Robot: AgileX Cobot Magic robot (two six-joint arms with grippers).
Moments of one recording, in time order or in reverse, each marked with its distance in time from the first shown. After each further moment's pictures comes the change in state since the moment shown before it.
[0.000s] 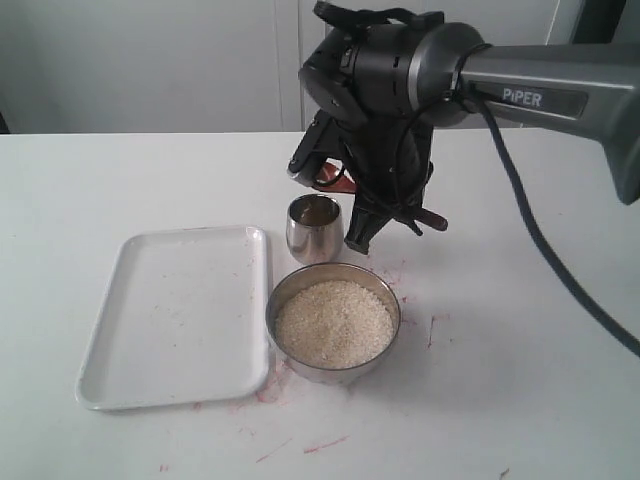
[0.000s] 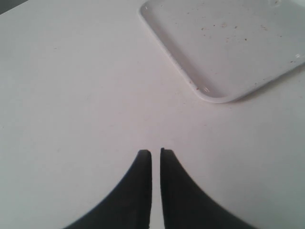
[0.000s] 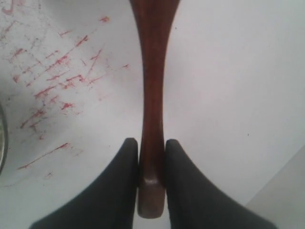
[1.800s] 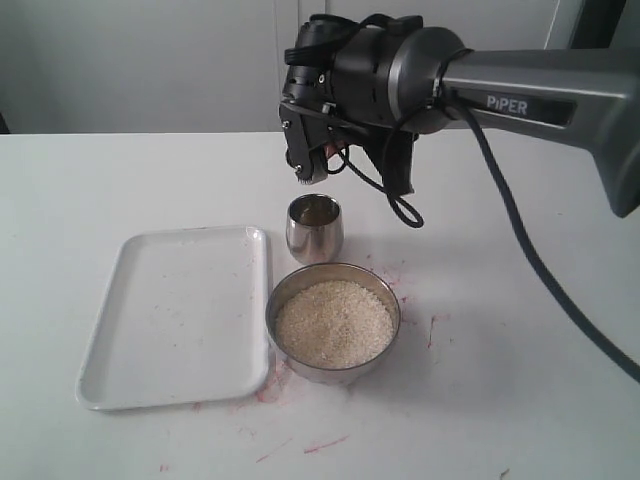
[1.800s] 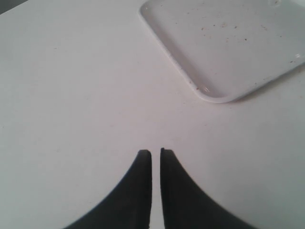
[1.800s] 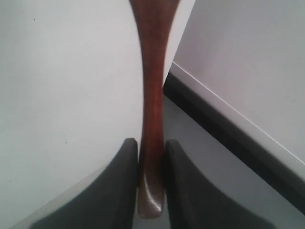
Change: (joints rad) left arm 0.000 0.000 0.000 0.000 0.000 0.000; right arm 0.048 -0.006 -0.006 -0.458 -0.143 -0.380
